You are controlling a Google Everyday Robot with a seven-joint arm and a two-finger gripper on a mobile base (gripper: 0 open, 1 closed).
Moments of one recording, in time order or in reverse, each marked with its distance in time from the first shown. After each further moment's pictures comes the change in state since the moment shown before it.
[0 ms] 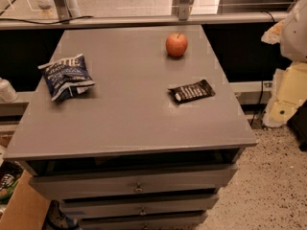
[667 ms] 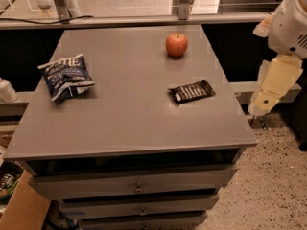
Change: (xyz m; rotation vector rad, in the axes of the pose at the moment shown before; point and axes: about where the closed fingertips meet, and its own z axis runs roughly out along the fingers) arm -0.014 -0.020 0.007 0.035 -0.032 0.018
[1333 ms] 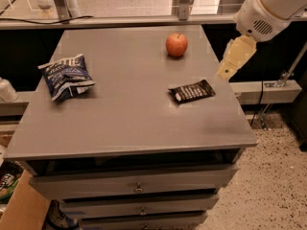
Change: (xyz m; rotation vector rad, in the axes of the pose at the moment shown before) arm -0.041 -0.090 0.056 0.064 -0.140 0.105
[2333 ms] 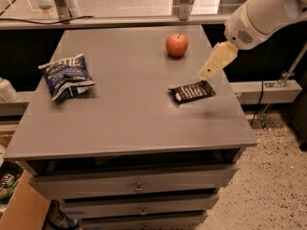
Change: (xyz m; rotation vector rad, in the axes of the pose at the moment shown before) arm -0.013 -0.022 0.044 0.038 -0.135 0.111
